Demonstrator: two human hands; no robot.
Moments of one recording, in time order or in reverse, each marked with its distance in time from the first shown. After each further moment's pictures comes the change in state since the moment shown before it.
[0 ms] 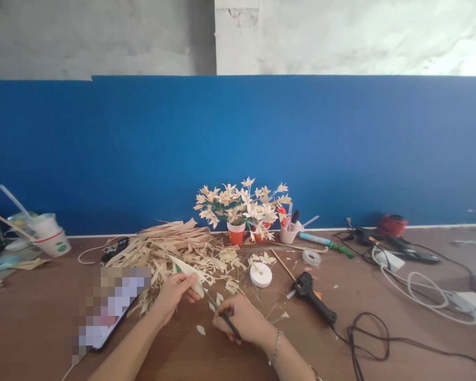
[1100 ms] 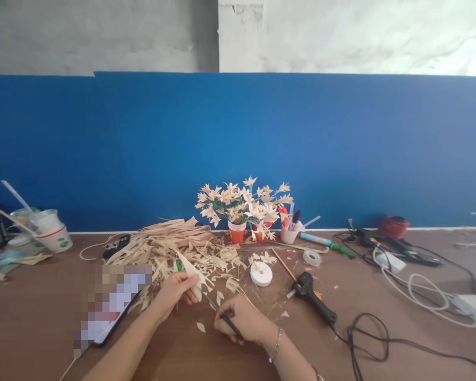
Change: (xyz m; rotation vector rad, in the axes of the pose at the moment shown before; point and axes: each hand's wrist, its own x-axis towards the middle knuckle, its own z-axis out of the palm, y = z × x) left_hand 0.004 -0.004 -0.005 0.060 -0.068 -0.034; right_hand -0.003 -0.001 -0.003 -0.026 -0.057 0.031
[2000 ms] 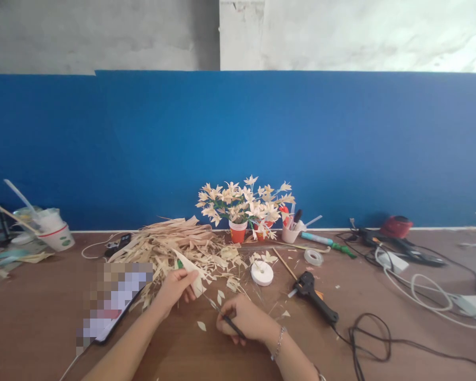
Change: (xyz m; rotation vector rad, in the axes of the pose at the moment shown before) left_hand 0.003 -0.001 -0.002 0.101 0.088 0.078; right_hand 0.001 0.004 -0.005 -0.013 -0.055 0.006
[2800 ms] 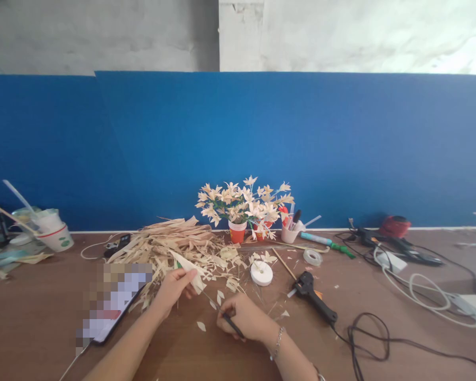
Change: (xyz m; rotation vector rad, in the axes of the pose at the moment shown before) left_hand 0.000 0.003 0.000 -0.072 0.008 0.051; right_hand 0.003 0.004 0.000 0.005 0.034 -0.029
